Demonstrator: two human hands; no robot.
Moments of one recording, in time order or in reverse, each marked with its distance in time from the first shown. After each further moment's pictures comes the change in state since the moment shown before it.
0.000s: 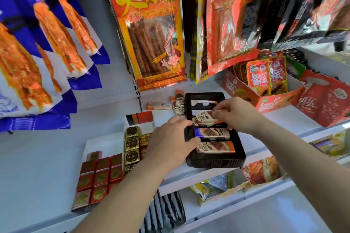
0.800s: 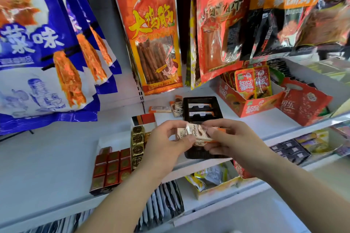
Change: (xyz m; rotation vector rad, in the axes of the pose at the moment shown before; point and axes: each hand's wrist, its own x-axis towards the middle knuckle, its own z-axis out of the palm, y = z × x) left_hand -0.062 0.027 -0.033 -0.898 0.095 -0.200; right_hand -0.114 -0.033 0.002 0.885 -0.109 0.064
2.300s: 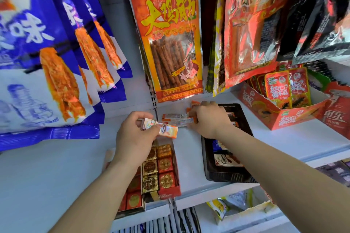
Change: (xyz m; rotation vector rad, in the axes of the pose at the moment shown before) left_hand 0.072 -0.032 -0.080 0.194 0.426 0.004; right_hand 0.181 0.020 0.053 -1.434 0.049 -0.303
